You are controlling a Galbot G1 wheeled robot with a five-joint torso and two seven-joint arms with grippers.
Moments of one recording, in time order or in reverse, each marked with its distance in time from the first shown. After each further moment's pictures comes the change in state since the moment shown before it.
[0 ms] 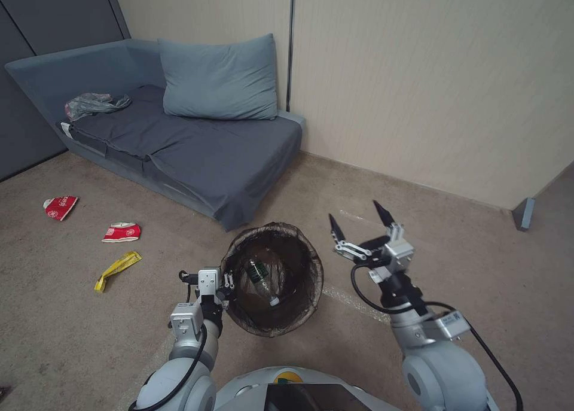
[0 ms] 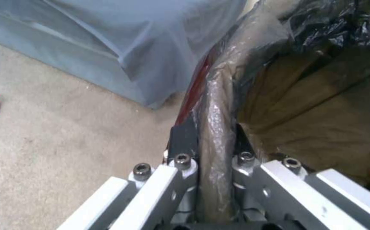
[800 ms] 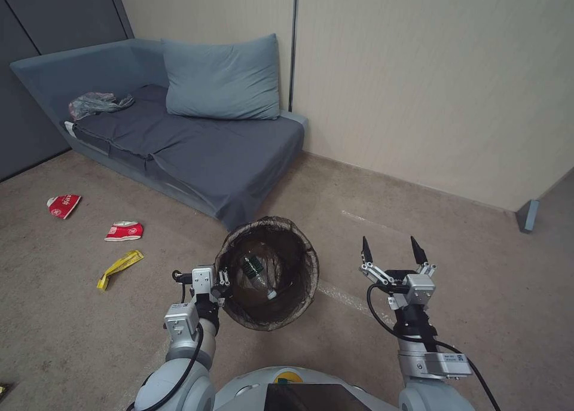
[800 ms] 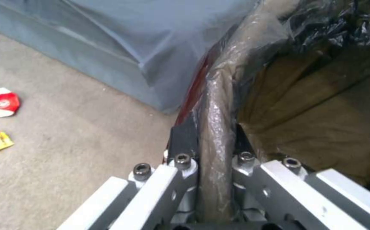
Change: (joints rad) left arm 0.008 0.001 0.003 -0.018 -0.024 -0.021 -0.055; right arm -0.137 0.264 0.089 -0.102 -0.146 0.187 0.060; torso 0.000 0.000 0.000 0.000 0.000
